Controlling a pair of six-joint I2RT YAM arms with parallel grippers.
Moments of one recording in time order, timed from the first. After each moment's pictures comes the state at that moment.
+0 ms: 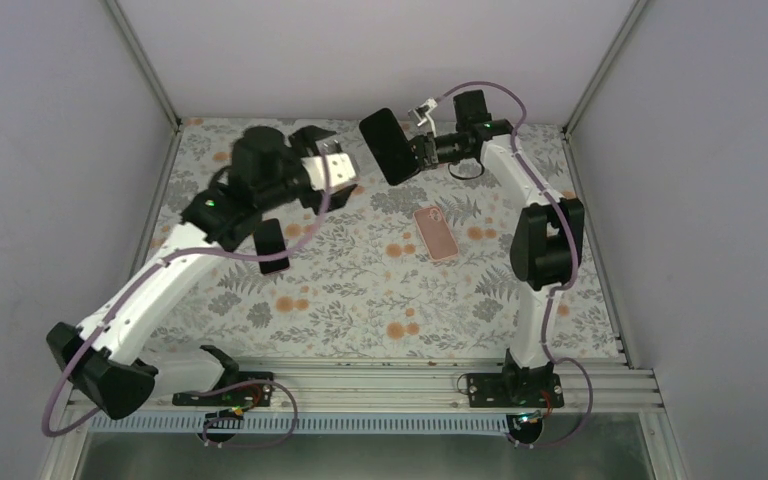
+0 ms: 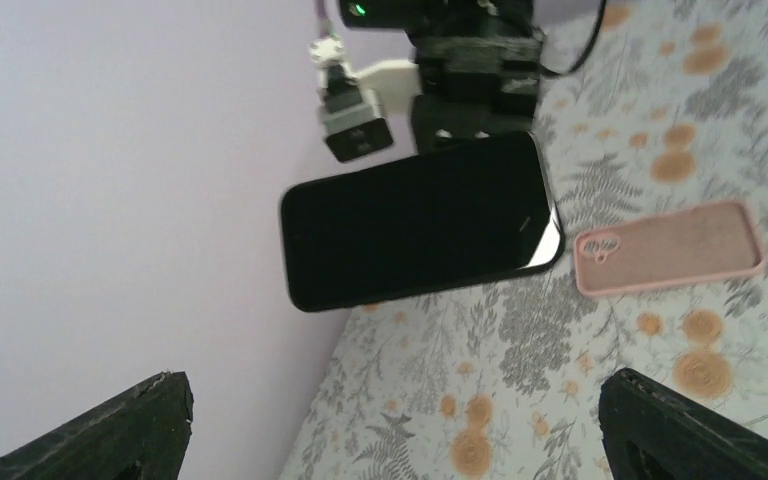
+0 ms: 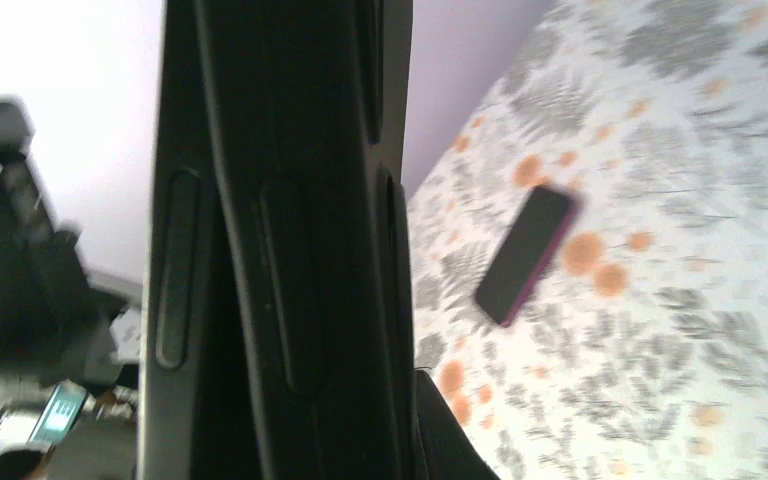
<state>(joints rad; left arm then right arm) -0.52 1.23 1.40 -0.50 0.24 0.74 0.26 2.02 1.83 -0.78 -1.37 -0.01</state>
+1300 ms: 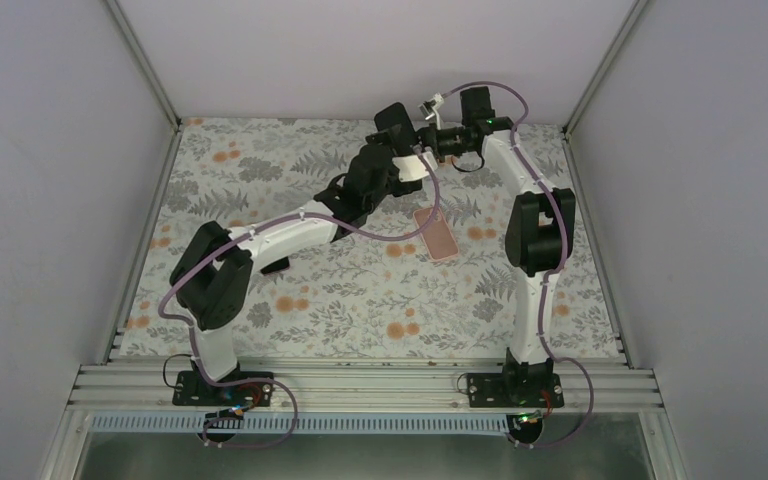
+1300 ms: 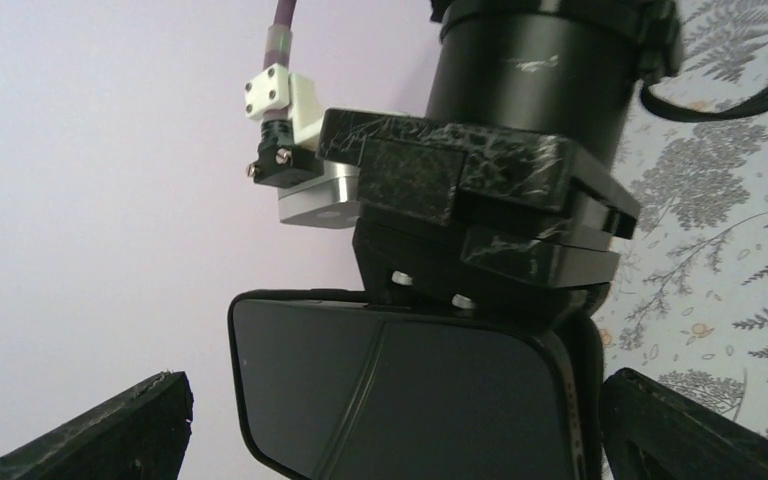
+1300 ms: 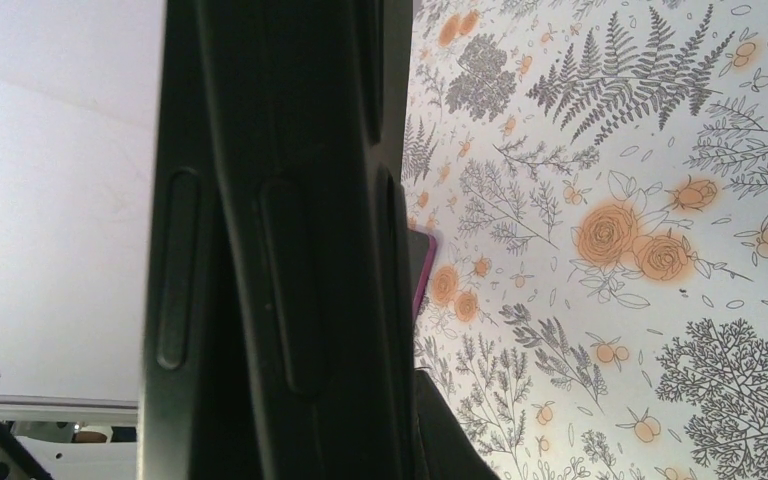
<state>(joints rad) -0.79 1.83 1.39 0.26 -0.26 0.79 0.19 2.19 1.97 -0.68 -1.16 0.21</state>
